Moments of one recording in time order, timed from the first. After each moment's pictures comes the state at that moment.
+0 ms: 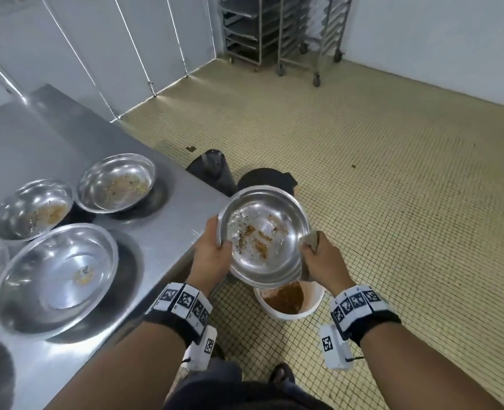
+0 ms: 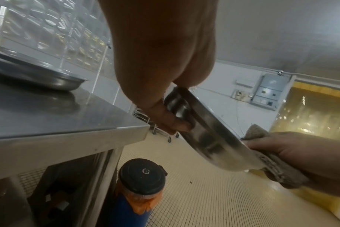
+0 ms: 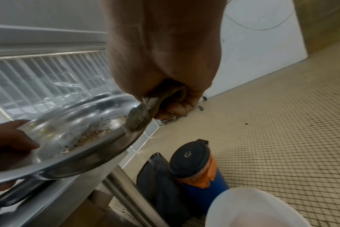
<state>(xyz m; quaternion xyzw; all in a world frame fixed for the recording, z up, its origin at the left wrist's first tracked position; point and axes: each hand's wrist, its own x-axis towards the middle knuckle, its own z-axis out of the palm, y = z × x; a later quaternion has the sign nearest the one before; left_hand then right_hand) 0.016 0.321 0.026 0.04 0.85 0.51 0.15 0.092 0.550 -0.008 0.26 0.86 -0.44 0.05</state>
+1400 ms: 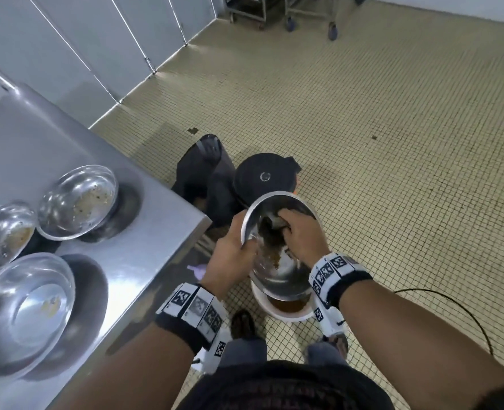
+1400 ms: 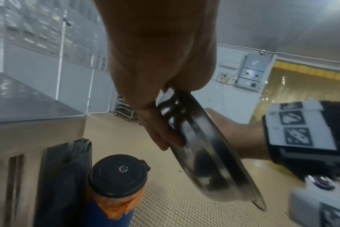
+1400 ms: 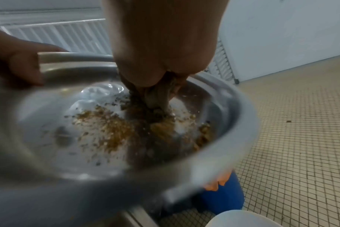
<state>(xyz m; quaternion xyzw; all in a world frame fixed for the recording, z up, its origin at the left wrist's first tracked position) -0.033 0.466 0.009 0.06 0.89 0.41 0.21 -0.024 0.643 -0.060 0.08 0.93 -0.37 0.02</state>
